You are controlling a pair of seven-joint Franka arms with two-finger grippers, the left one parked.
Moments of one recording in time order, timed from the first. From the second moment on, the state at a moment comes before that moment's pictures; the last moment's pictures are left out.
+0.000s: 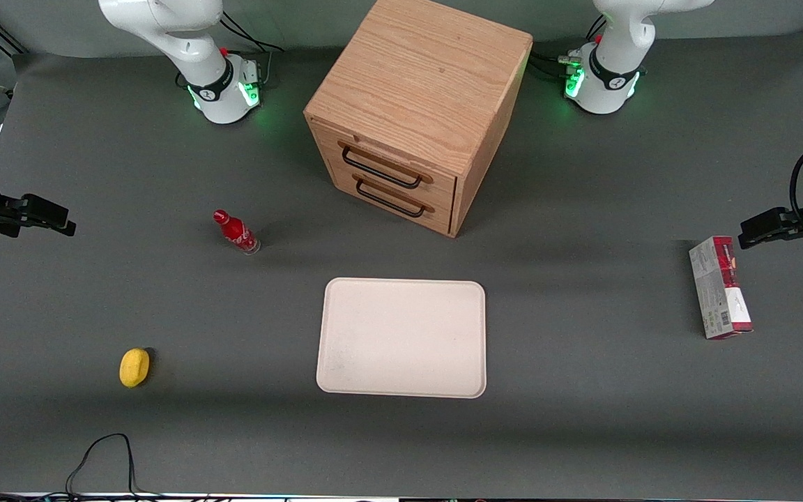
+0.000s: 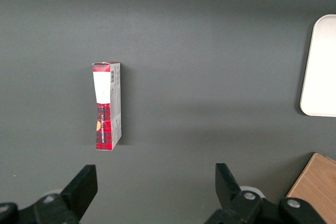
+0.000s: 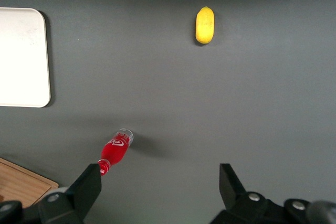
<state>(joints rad) -0.01 0.07 -0.06 -1.57 0.02 1.61 -0.05</state>
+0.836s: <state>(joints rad) 0.16 0.15 -0.05 -1.46 0.02 1.61 -0.05</state>
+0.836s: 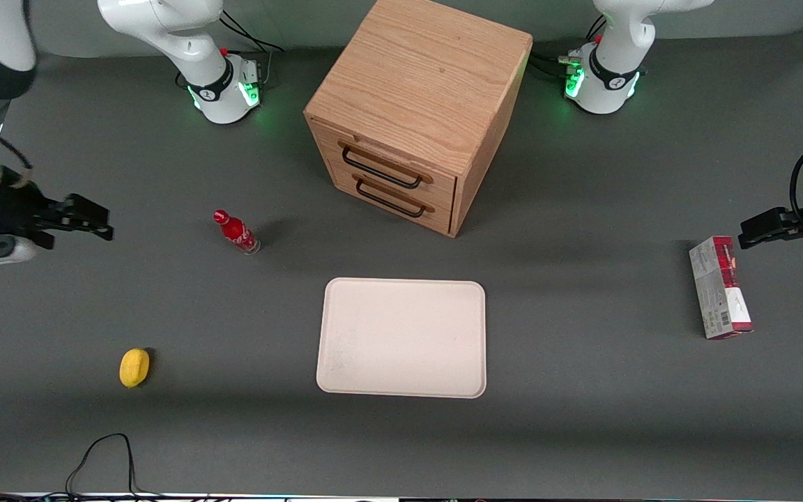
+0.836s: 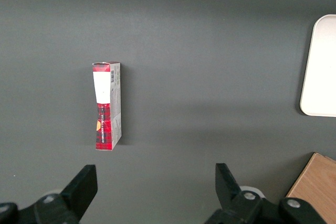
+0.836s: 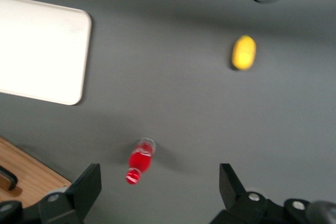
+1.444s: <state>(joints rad) 0.51 0.28 -0.01 -1.35 0.02 1.61 -0.06</state>
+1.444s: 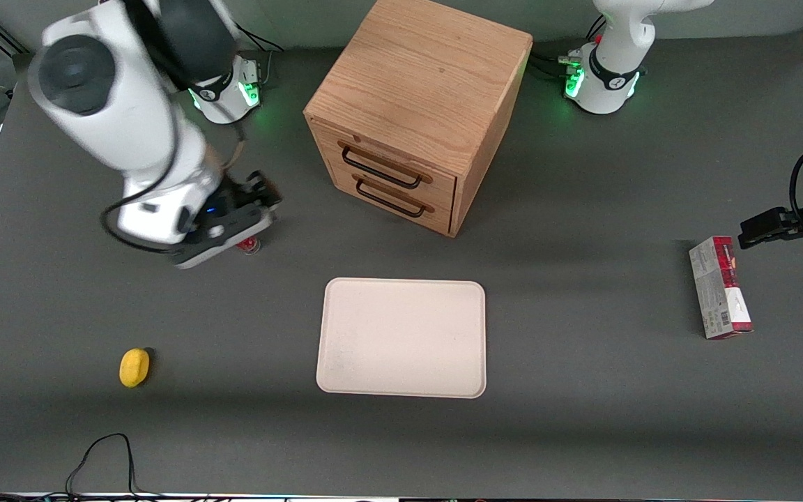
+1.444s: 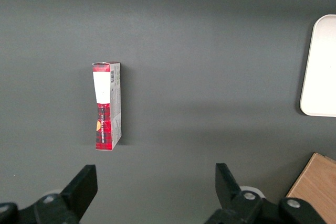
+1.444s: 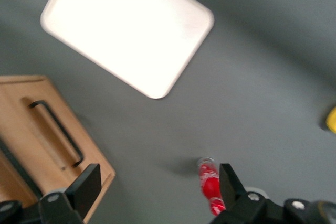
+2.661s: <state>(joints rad) 0.73 0.32 0.00 -1.35 0.12 1.61 -0.34</state>
